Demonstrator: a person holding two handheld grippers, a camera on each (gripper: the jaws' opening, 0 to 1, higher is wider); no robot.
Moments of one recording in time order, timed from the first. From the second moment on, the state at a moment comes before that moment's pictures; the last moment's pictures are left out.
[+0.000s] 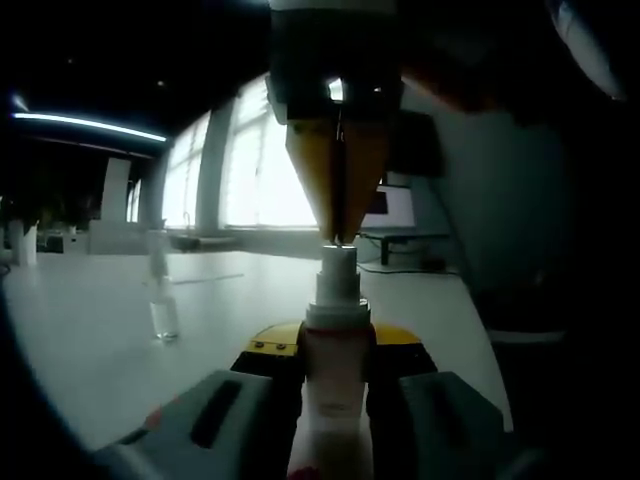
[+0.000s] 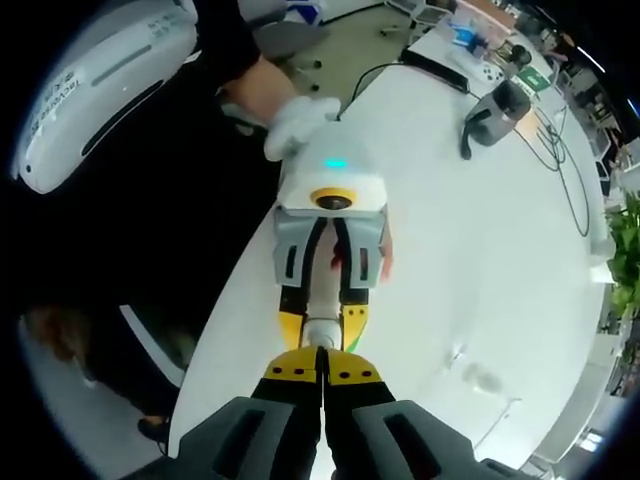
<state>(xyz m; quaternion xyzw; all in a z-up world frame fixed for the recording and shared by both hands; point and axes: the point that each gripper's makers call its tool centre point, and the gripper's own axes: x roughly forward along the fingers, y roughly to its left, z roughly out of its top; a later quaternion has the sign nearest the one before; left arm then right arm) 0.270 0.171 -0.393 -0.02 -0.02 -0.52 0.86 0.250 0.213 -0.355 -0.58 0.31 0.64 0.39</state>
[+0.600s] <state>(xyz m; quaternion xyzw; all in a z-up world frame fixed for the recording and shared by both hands) 0.270 0.171 -0.393 -0.02 -0.02 -0.52 0.86 0.250 0.212 -0.355 -0.58 0.32 0.64 0.39</state>
